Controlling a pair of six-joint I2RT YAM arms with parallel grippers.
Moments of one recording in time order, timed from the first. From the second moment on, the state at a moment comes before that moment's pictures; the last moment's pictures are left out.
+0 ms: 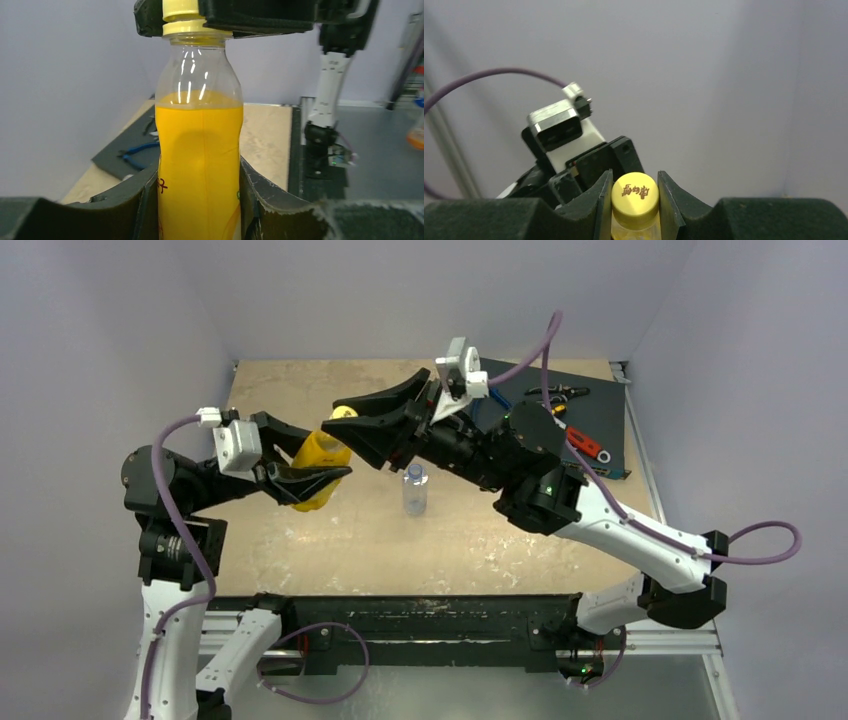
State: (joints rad) left arm -0.12 0.75 1.24 -0.19 1.06 -0.08; right arm 1.21 1.41 1.72 0.10 0.00 0.18
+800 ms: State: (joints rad) left arm -0.12 0.78 1.26 0.07 1.29 -0.50; right arm 1.08 1.33 1.60 0.32 -0.50 0.30
